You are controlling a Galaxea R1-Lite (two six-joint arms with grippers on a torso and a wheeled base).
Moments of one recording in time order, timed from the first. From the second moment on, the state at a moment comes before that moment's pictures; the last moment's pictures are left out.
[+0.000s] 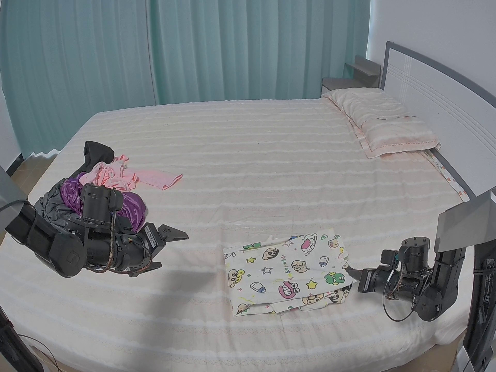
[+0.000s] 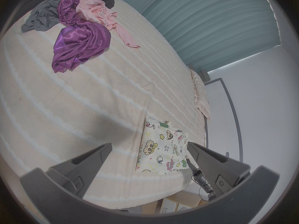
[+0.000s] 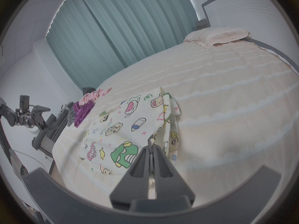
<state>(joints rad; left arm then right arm) -0.23 1.86 -0.69 -0.45 -0.33 -0.85 0.23 2.31 -0.29 -1.45 0.22 0.32</state>
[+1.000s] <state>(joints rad) -0.23 1.87 -0.69 -0.45 -0.33 -0.85 0.20 2.26 -0.42 -1.31 0.21 0.27</state>
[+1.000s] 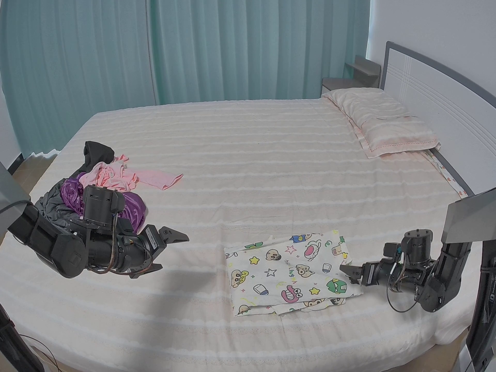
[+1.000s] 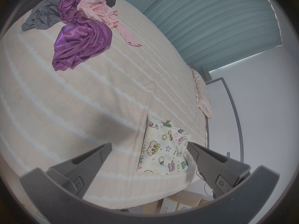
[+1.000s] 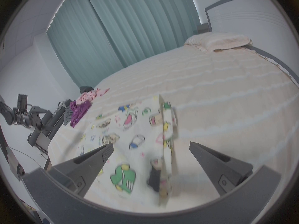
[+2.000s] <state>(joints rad) -0.23 1.91 -0.69 -0.45 -0.33 -0.85 0.20 2.50 -0.97 -1.12 0.23 0.34</state>
